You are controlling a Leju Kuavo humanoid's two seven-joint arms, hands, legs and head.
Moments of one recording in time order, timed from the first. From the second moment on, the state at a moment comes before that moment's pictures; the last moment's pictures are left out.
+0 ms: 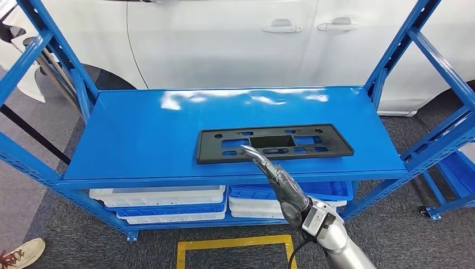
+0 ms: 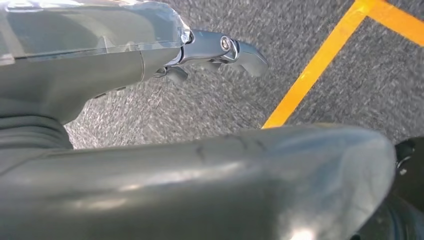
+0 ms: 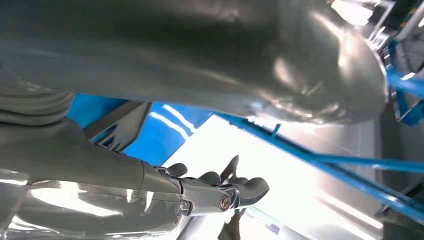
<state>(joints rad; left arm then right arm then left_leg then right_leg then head) -0.06 0.20 -0.71 -0.14 -0.19 0.06 -0.41 -0.15 -0.20 0.38 -1.65 0.16 0.23 -0.62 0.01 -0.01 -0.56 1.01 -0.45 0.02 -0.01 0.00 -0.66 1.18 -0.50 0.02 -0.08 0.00</state>
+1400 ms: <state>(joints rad) -0.08 0.20 -0.77 -0.14 -0.19 0.08 -0.43 -0.57 0.08 0.66 -0.82 1.35 -0.60 -0.12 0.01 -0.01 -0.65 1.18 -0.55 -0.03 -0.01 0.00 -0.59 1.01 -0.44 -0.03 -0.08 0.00</state>
